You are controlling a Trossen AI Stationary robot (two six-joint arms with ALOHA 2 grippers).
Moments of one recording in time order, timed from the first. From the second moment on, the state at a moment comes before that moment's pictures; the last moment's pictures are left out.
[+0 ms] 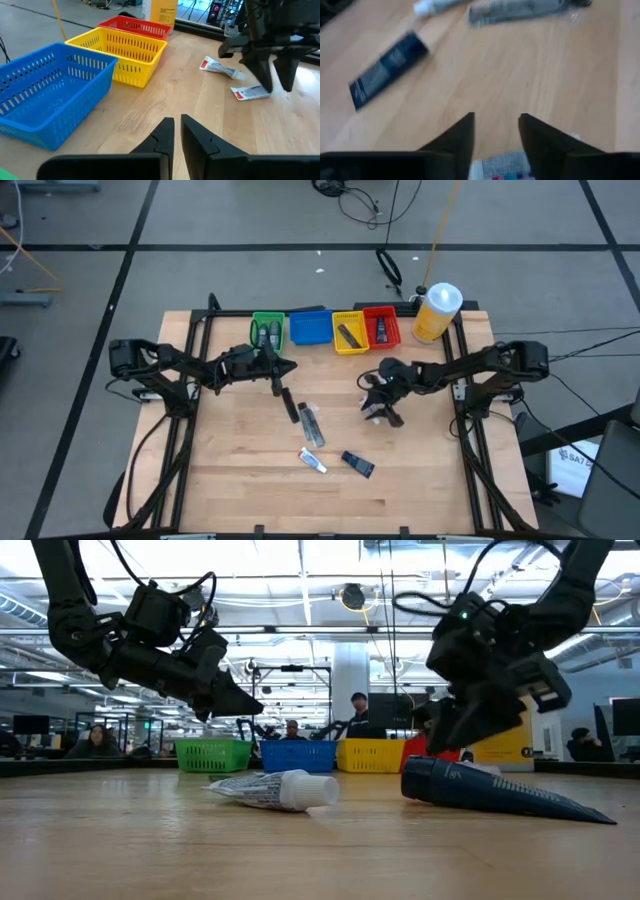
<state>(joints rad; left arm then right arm) 0.35 1.52 0.32 0.94 0.10 -0.12 -0.22 1.51 0.46 0.30 -0.58 -0.31</state>
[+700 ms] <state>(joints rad) 0.35 1.52 0.32 0.93 0.09 -0.14 -0.03 1.43 0.46 0.14 -0.05 -0.01</state>
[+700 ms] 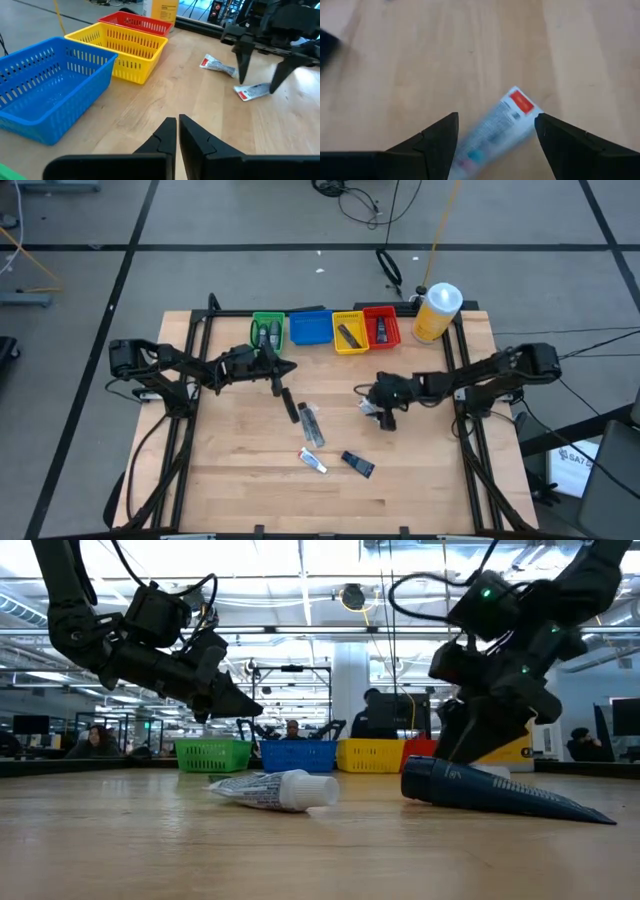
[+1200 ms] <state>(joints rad) 0.34 1.52 0.32 0.94 0.07 -0.11 0.12 1.47 0.39 0.17 0.25 0.26</state>
